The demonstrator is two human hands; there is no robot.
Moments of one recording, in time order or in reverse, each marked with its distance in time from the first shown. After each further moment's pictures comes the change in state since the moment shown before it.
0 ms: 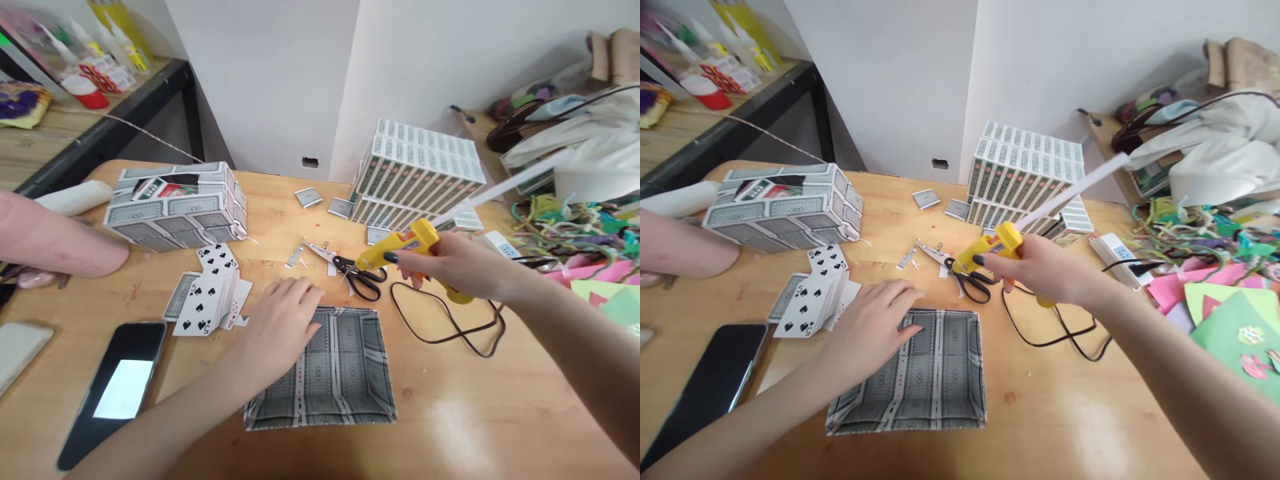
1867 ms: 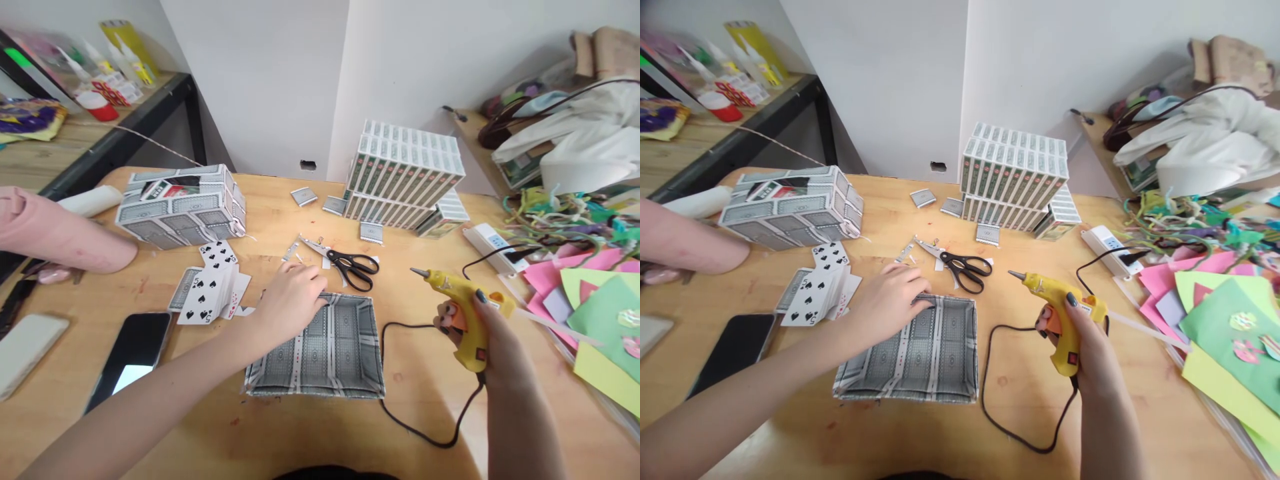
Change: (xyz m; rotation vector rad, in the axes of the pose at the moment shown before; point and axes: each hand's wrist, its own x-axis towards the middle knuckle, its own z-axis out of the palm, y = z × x) left_hand 0.027 0.005 0.006 -0.007 -0.127 0.079; right_hand -0.078 0.115 0.083 1.086 0.638 0.048
